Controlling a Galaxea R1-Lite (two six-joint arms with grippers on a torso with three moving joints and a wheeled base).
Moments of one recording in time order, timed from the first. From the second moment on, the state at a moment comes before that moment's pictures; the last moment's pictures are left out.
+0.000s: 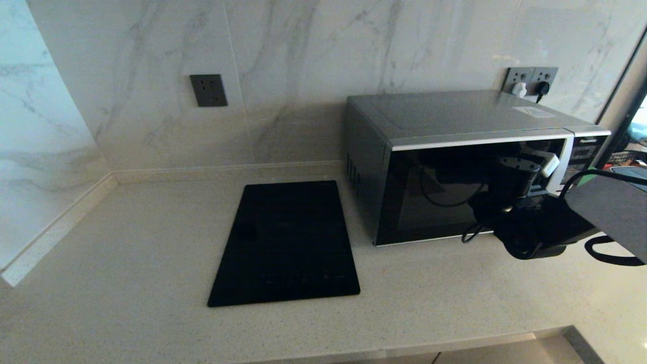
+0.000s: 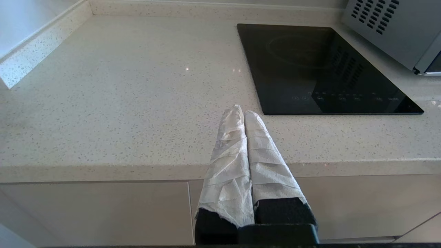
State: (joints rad) left arm 0.00 0.00 0.00 -0.01 0.03 -0.07; right arm 0.09 2.29 -1.24 -1.08 -1.41 -0.17
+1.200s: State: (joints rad) left arm 0.00 0.00 0.00 -0.01 0.03 -0.07; right arm 0.09 2.28 -1.23 -1.11 -1.43 -0.18
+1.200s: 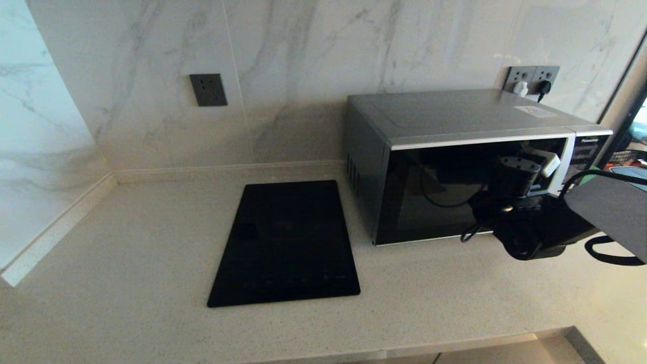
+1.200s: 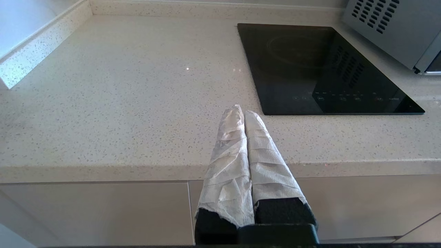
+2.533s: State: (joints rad) left arm 0.00 0.00 0.00 -0.01 0.03 -0.07; right arm 0.13 2.22 -1.16 -1.16 -1.48 -0.18
